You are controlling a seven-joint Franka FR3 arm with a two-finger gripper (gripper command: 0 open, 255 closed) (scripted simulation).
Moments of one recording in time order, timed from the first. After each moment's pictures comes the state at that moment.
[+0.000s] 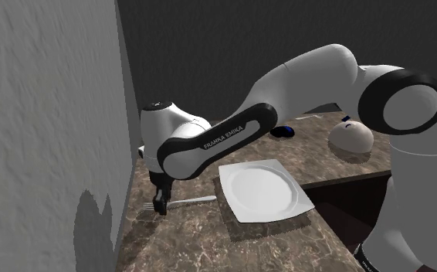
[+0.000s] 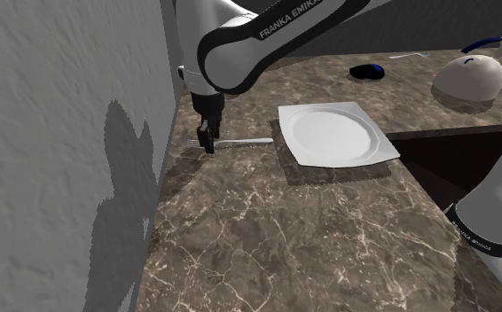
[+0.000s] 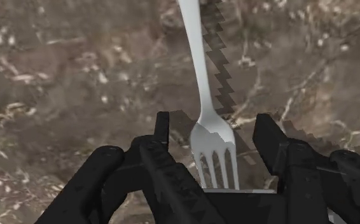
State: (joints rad) arm 0.33 0.42 0.28 -1.75 -0.11 2.19 -0.14
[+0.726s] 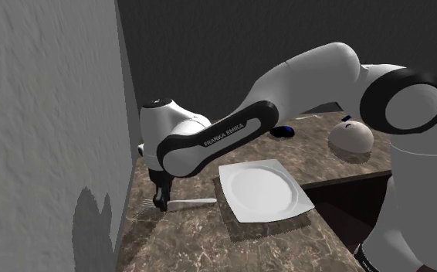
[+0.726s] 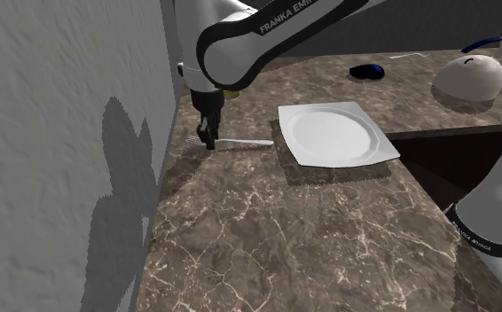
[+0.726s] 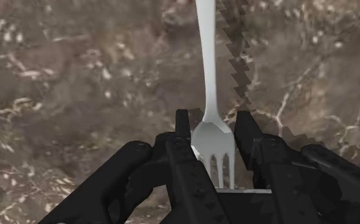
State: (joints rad) arm 0.33 0.42 0.28 -1.74 -0.11 2.18 -0.14
